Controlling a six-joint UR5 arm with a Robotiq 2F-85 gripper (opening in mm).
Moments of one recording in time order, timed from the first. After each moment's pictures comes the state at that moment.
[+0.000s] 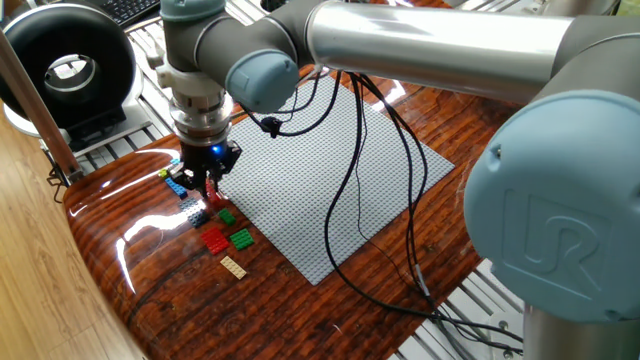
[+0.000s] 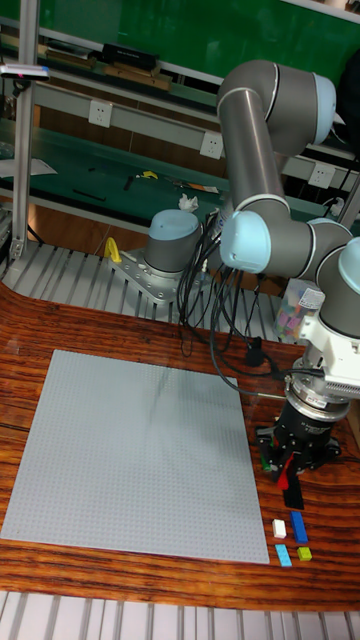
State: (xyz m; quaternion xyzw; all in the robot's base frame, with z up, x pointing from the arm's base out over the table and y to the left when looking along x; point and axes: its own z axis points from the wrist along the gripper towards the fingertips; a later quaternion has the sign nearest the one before) arm 0.632 0.218 0.042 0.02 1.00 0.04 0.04
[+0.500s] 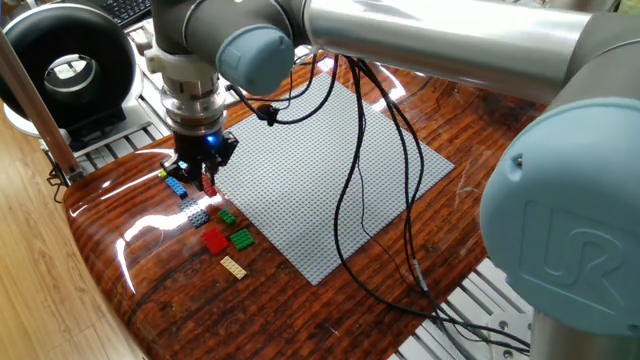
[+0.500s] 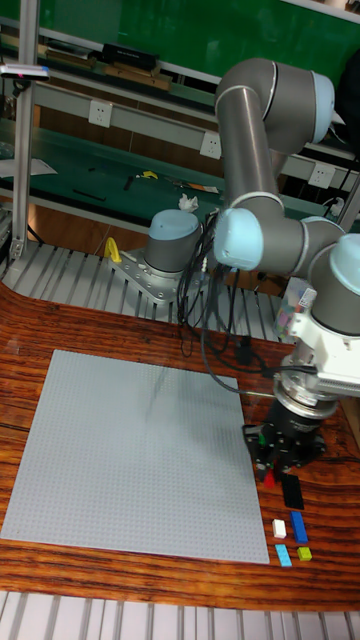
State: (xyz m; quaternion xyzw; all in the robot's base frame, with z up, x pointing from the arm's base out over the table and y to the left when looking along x) arm 0.625 0.172 0.039 -0.03 1.00 0.02 0.04
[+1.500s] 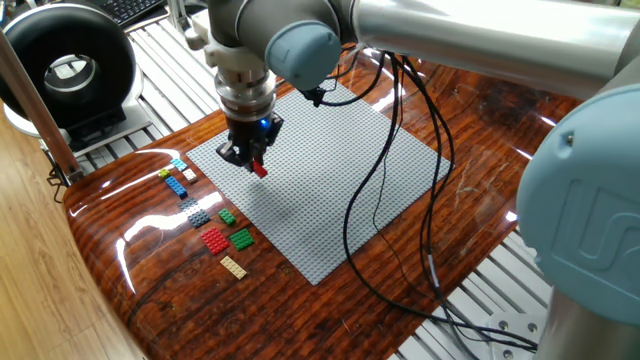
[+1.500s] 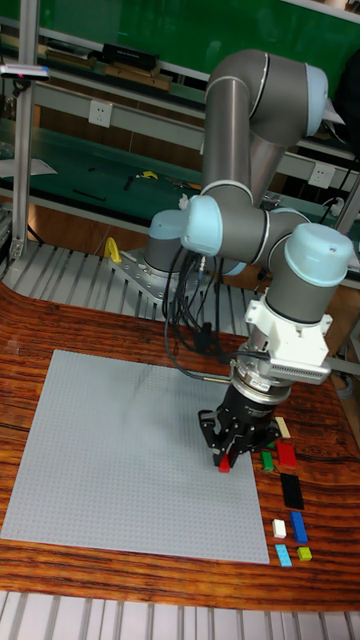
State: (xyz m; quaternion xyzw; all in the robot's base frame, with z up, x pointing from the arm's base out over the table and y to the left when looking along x) arm 0.611 0.126 0.034 -0.03 1.00 0.00 0.03
